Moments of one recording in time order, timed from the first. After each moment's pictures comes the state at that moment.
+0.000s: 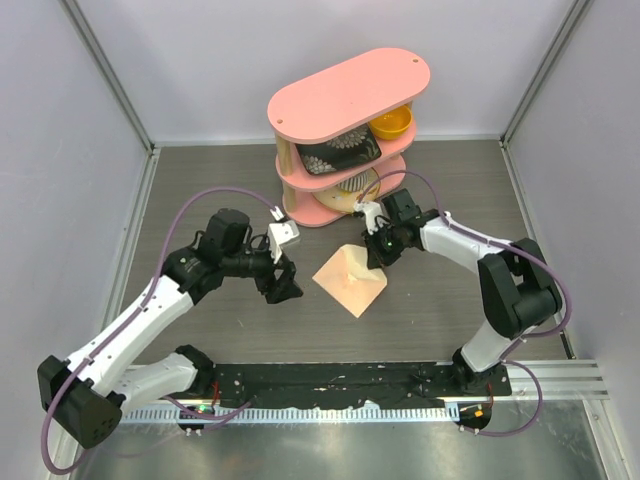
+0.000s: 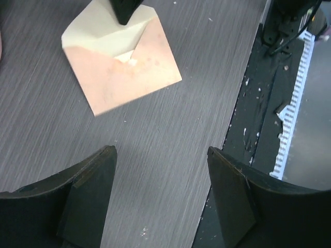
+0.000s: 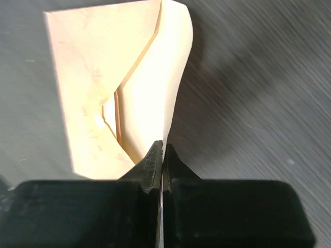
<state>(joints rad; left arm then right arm) -0.60 1.03 0.93 -0.61 0.61 0.26 0.45 1.66 1.05 -0.51 -0.46 -0.21</state>
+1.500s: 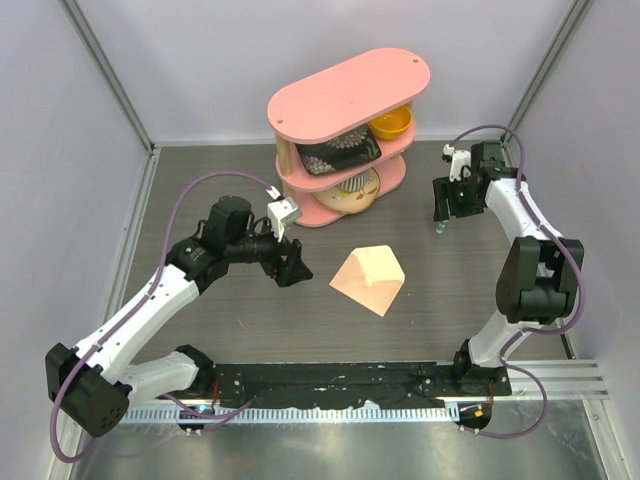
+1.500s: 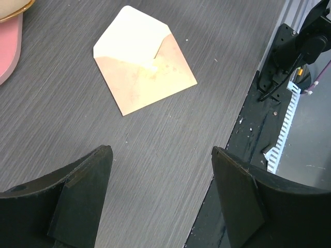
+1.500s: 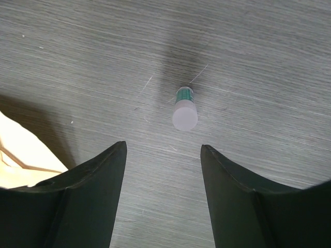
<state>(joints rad) -0.57 1.09 0.97 -0.48 0.58 0.02 -0.07 1.68 1.35 -0.72 -0.22 -0.25</state>
